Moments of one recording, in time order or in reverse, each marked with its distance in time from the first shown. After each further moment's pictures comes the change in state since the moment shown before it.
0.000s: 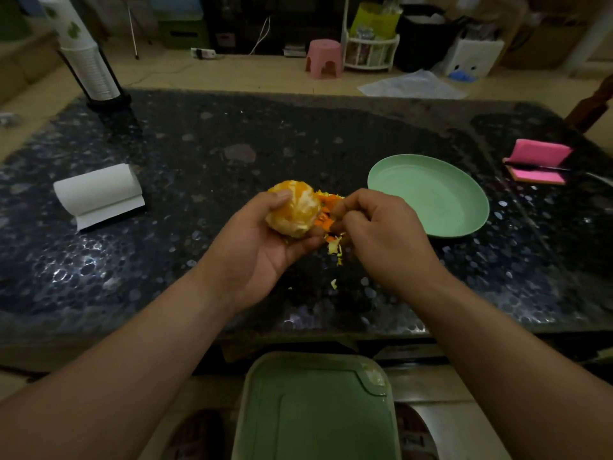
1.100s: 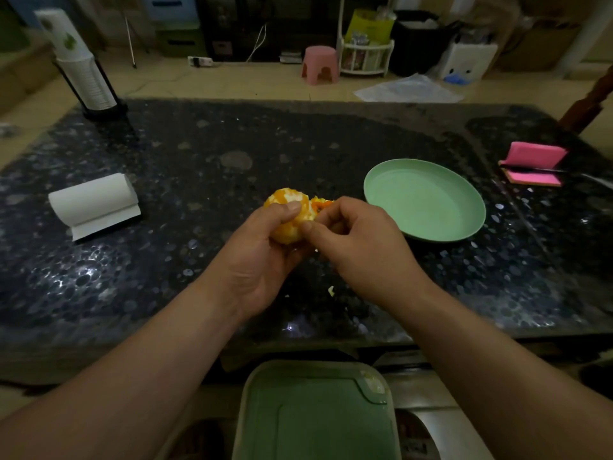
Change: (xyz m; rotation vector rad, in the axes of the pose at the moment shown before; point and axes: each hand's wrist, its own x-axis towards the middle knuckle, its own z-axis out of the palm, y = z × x) left_hand 0.005 -0.008 0.008 0.088 0.018 0.027; right_hand -0.011 -0.015 0.008 0.098 -0.067 -0.001
